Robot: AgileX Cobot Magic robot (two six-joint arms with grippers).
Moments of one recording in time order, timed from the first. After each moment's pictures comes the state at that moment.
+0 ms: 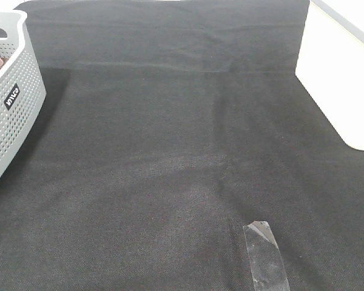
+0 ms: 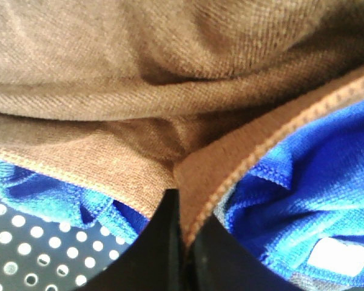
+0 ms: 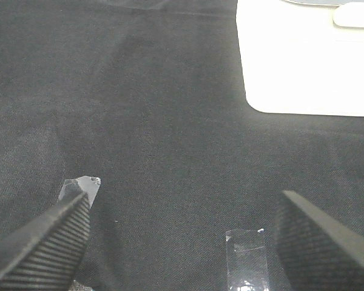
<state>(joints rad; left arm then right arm) 0.31 2.17 -1.78 0.23 1.12 1.08 -0.01 0.00 -0.50 0.10 1.06 -0.15</state>
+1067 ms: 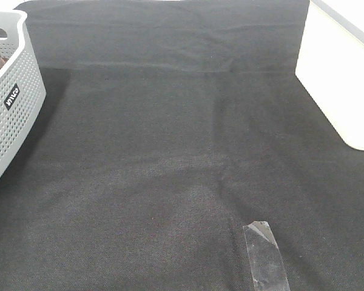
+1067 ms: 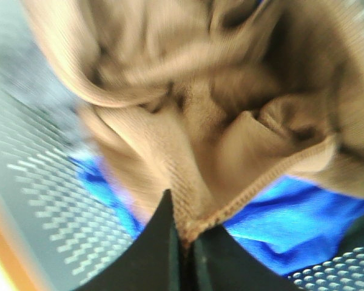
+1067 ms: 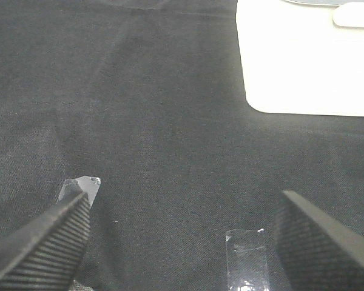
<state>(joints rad) 0.19 1.89 -1.85 0.08 1.18 0.71 -0.01 0.00 -0.50 0.10 1.06 -0.15</state>
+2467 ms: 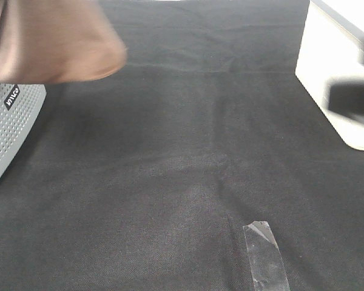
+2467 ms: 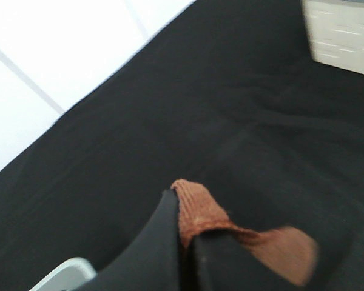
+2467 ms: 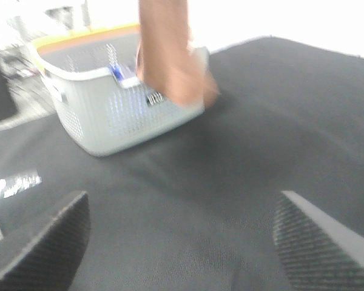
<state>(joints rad) -0.42 1.52 -1.88 -0.01 0.92 0.48 -0.01 0.74 -0.52 1.31 0.86 -1.50</state>
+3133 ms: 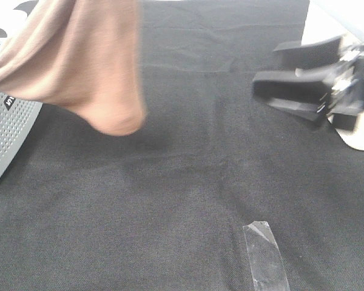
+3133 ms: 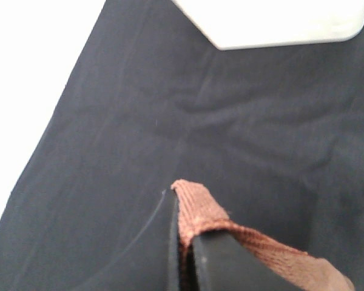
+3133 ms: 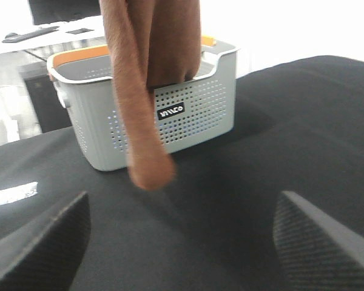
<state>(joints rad) -0.69 1.60 -1.88 0.08 0.91 0.62 0.00 1.43 -0.55 1.73 1.07 -2.27</state>
